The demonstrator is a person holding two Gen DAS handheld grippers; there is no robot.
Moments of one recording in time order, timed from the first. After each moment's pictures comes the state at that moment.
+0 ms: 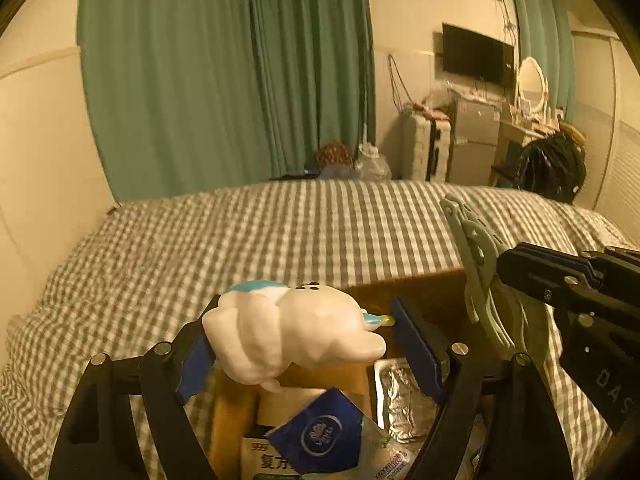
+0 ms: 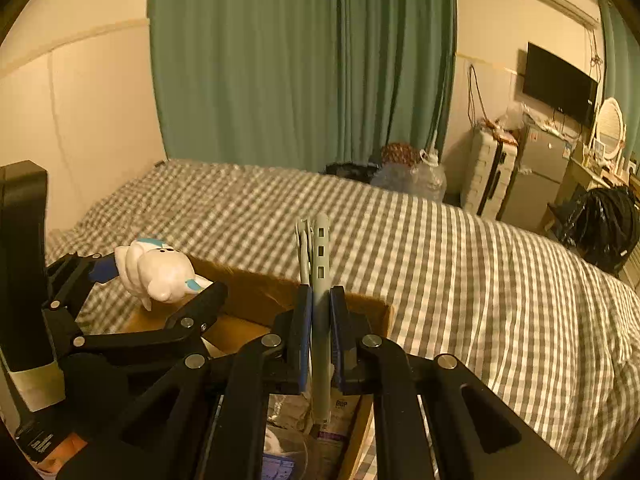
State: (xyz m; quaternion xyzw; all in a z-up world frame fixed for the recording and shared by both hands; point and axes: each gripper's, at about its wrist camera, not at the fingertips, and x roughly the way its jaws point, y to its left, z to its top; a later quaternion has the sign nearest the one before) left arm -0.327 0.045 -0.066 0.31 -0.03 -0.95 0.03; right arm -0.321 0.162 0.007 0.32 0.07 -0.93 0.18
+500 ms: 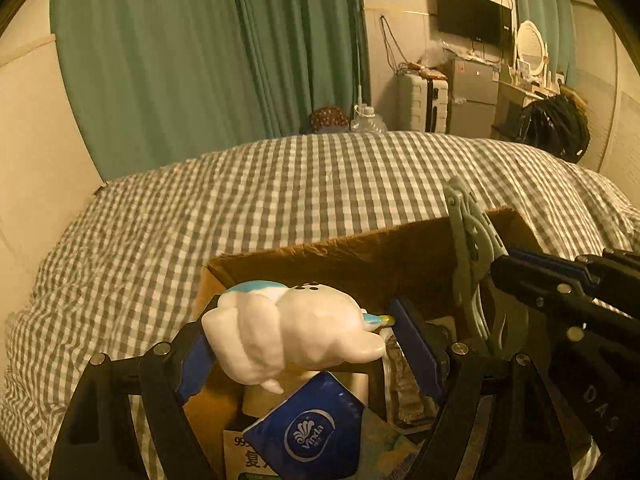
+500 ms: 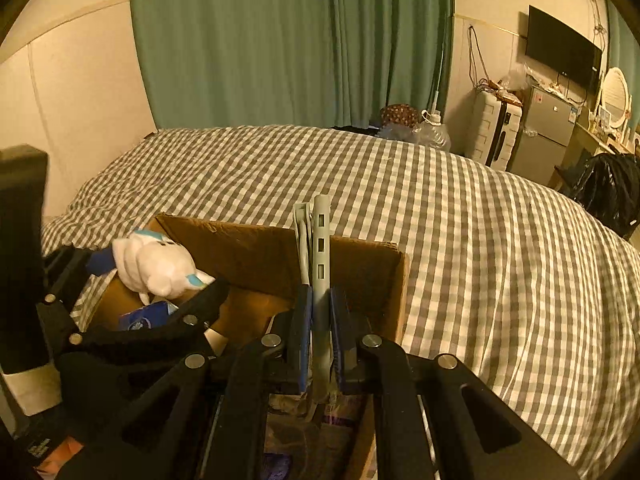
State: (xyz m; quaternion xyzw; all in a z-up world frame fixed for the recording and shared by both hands) left arm -0.342 0.052 -0.094 0.37 -0.05 -0.93 0.02; right arm -0.330 0.165 -0.033 0.38 0.05 -0.91 0.18
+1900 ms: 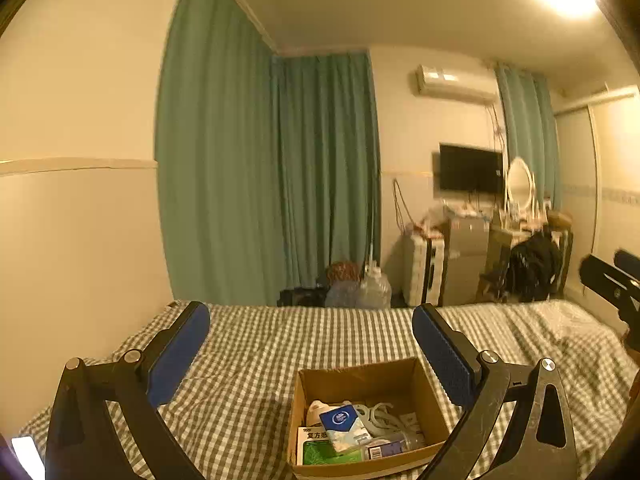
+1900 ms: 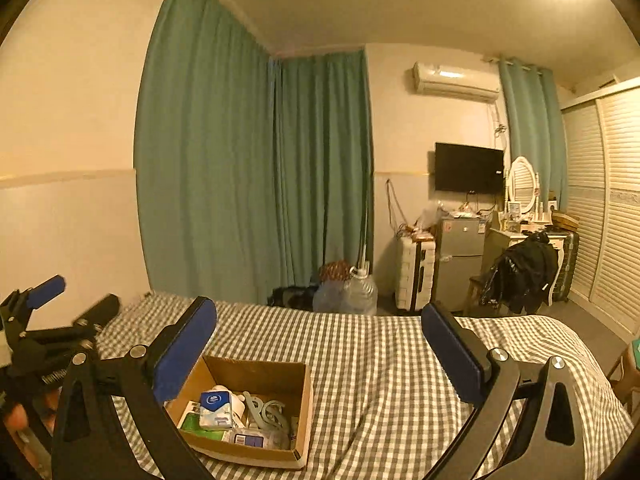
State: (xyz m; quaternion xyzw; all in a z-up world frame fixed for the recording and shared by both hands) left arm -0.115 0.031 0.104 0.09 -0.01 -0.99 0.05; right arm -0.094 0.256 0.171 0.08 -0.01 -0.99 0.08
